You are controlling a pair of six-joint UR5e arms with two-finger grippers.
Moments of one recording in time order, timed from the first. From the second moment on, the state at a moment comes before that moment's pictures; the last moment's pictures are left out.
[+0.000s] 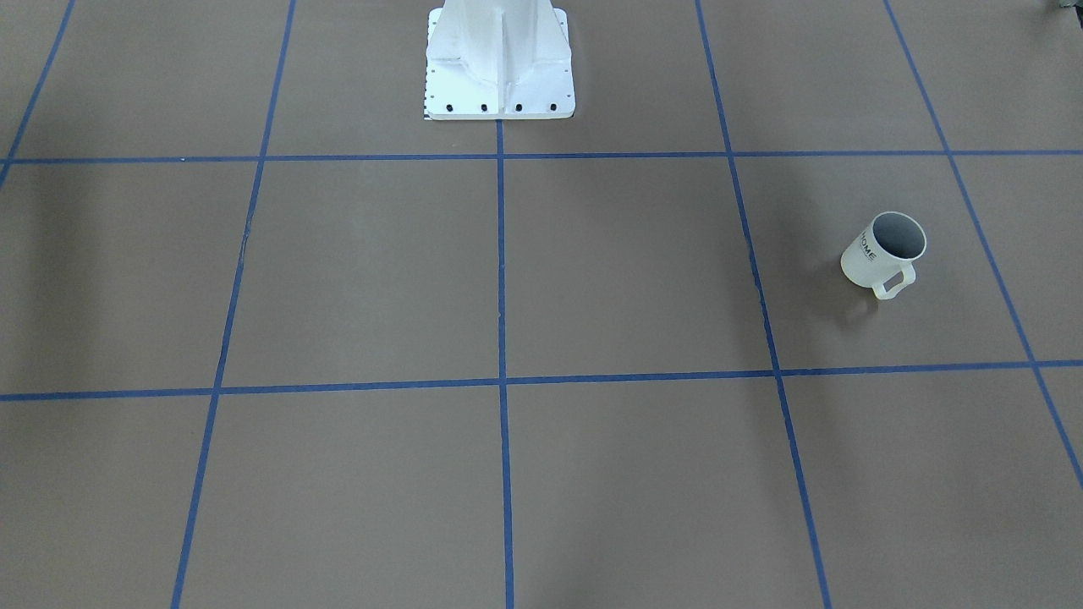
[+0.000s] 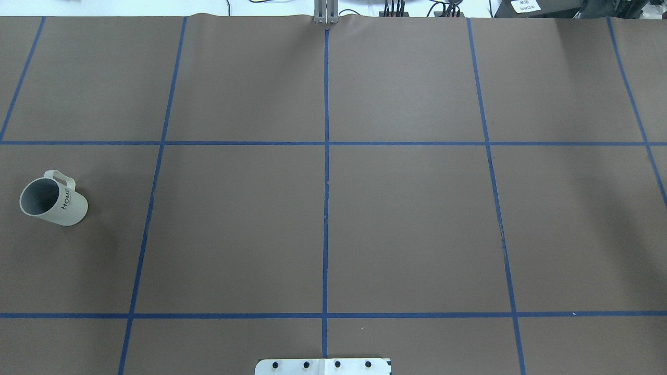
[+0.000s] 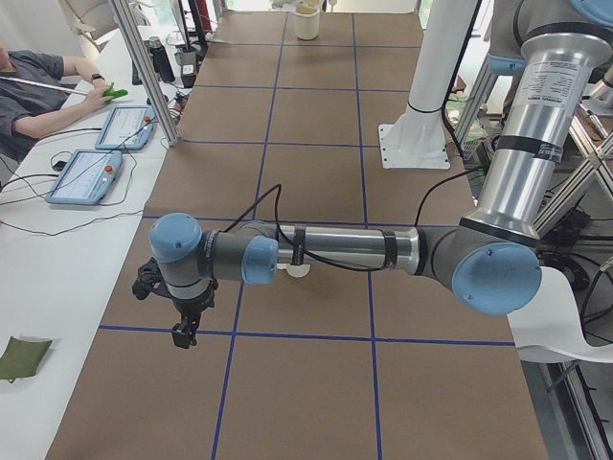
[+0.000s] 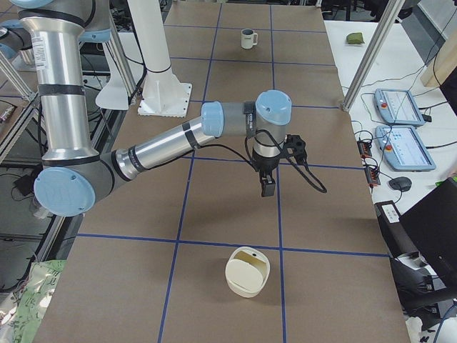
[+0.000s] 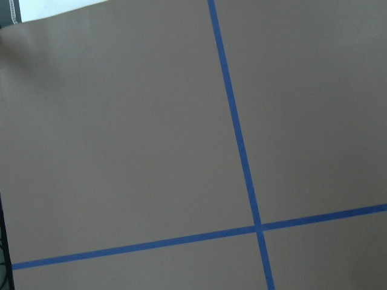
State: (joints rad) left arm -1.63 -1.81 -1.34 -1.70 -2.27 0.13; right arm 1.58 -1.58 1.92 -1.87 2.36 -0.13
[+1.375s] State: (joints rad) left arm -1.51 -1.55 -1.69 -1.75 -2.28 -0.26; right arm 1.58 -1.62 1.88 -1.86 2.37 -0.07
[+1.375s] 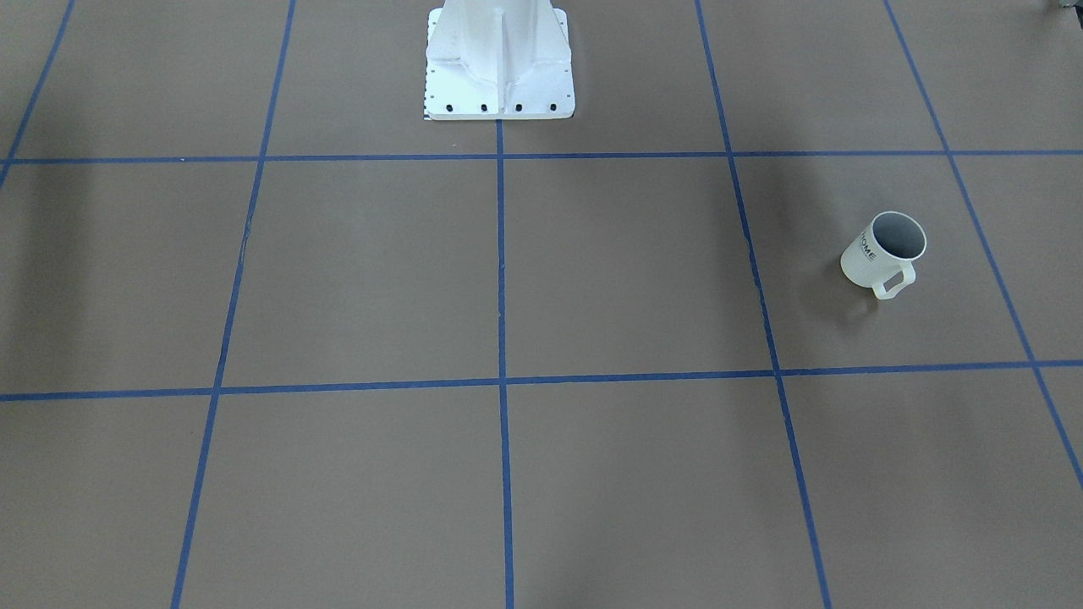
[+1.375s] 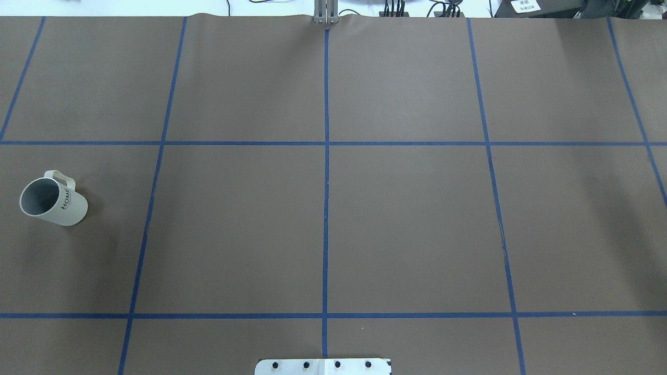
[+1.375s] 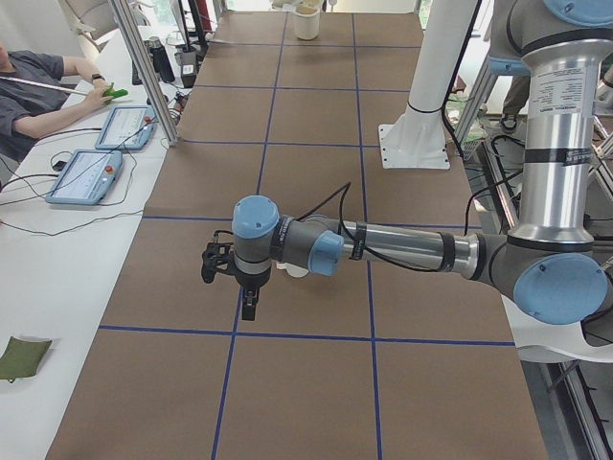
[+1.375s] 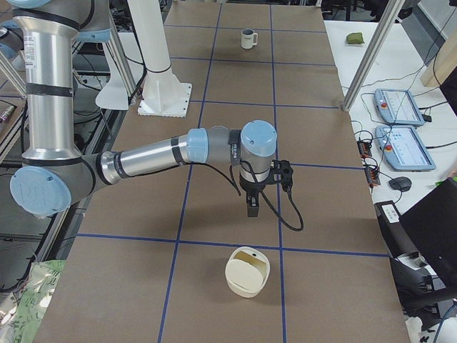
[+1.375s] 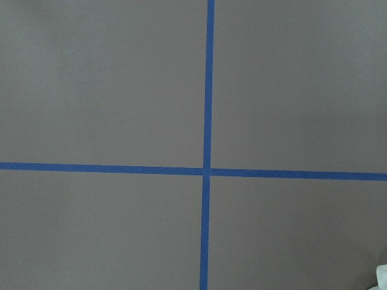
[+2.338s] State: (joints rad) left arm -1.51 -1.55 -1.69 -1.74 -2.28 -0.26; right arm 1.58 -1.70 1.82 -1.69 2.36 -0.08
